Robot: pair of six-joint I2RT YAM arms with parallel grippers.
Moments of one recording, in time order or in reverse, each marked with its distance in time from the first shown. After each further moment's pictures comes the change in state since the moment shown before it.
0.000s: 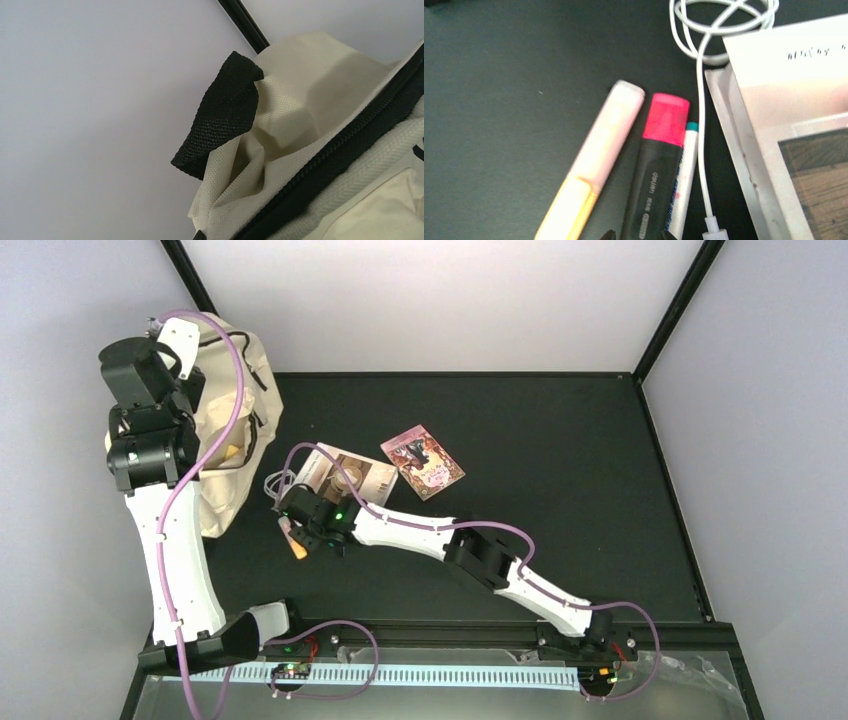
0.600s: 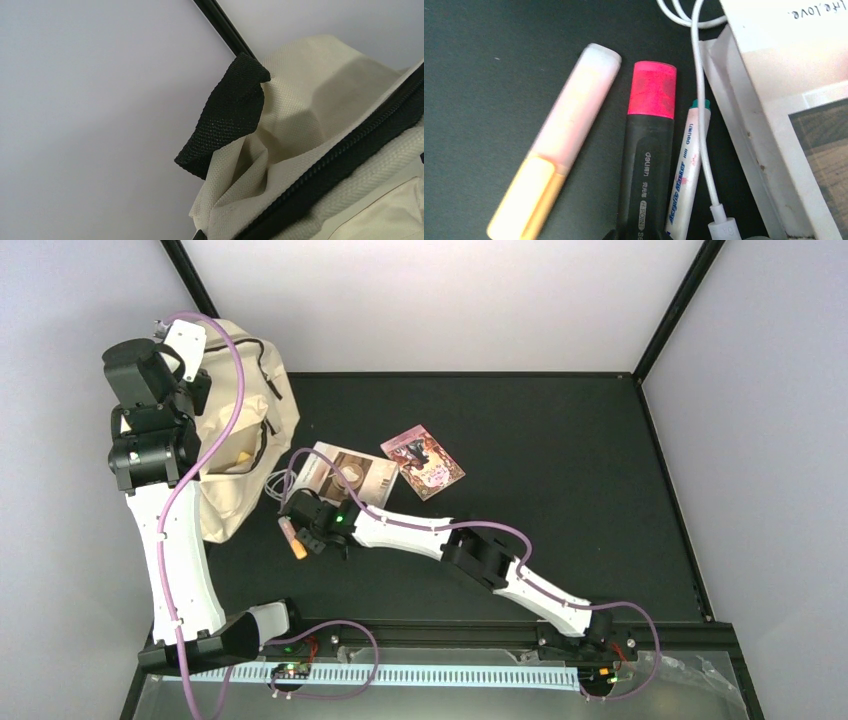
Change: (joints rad) left arm 0.000 -0.001 -0.018 -0.024 0.072 -0.022; right arm -0.003 0.031 -0.012 -0.027 0.059 -0.010
